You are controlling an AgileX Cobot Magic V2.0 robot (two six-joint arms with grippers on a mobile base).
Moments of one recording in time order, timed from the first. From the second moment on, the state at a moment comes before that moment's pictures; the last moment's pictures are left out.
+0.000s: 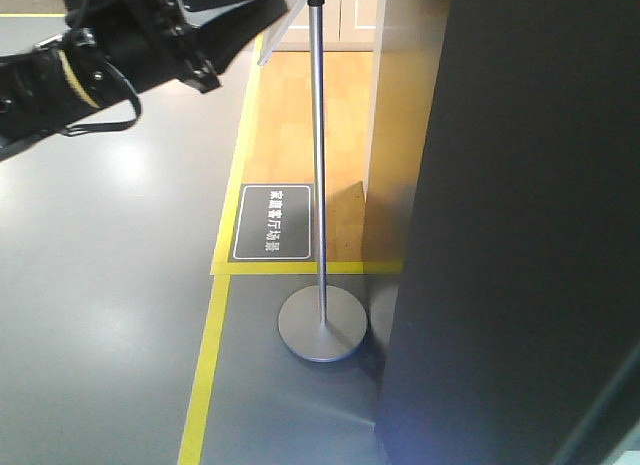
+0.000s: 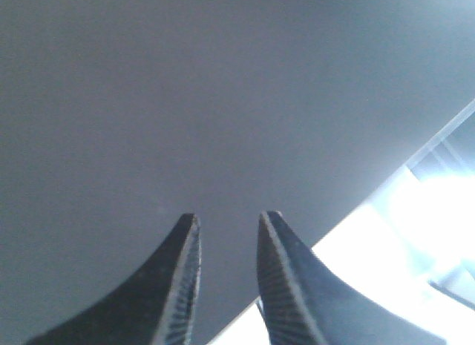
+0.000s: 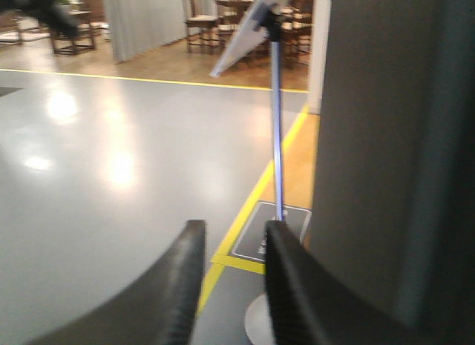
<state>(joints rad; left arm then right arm) -0.19 1.70 -1.36 1.11 -1.20 -2.15 -0.09 0.29 -0.55 0.70 0.63 -0.62</state>
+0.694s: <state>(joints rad) -0.08 1.70 -1.36 1.14 -1.20 -2.15 -0.09 1.08 -0.91 0.72 -0.04 -0.68</state>
